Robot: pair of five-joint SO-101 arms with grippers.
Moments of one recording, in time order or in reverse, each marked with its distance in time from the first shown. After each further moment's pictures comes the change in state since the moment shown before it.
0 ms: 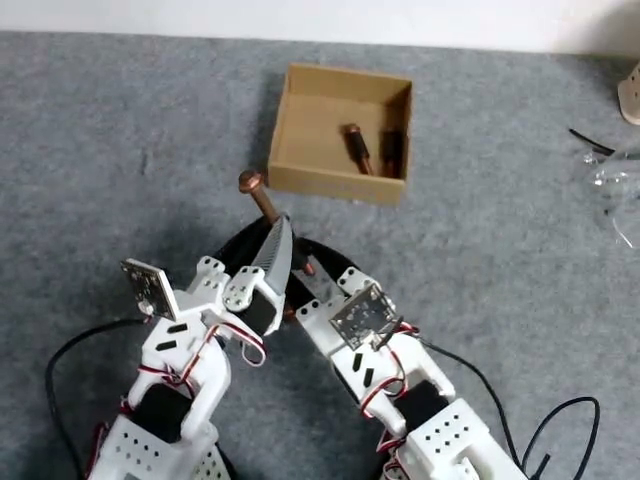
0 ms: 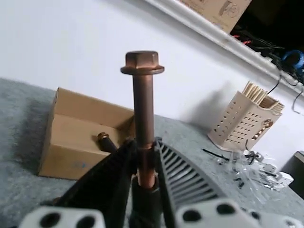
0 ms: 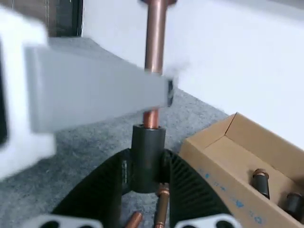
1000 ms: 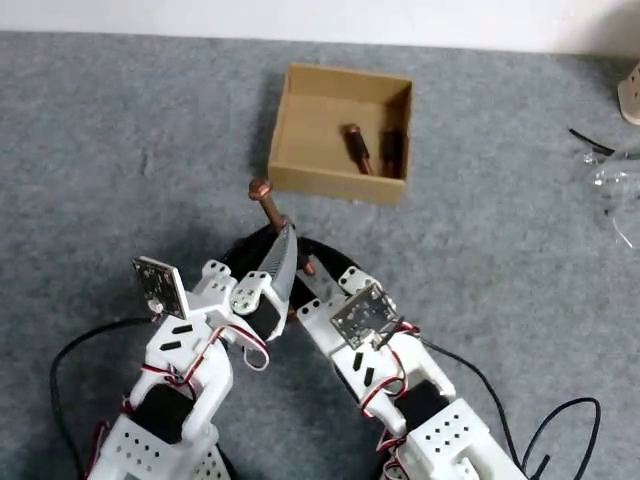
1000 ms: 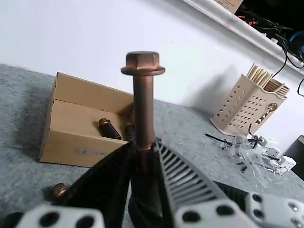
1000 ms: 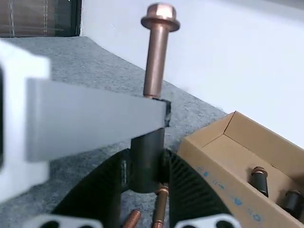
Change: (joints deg) left arm 0.9 0.1 0.9 3.5 -1.7; right arm 1.1 0.1 0.0 0.0 0.1
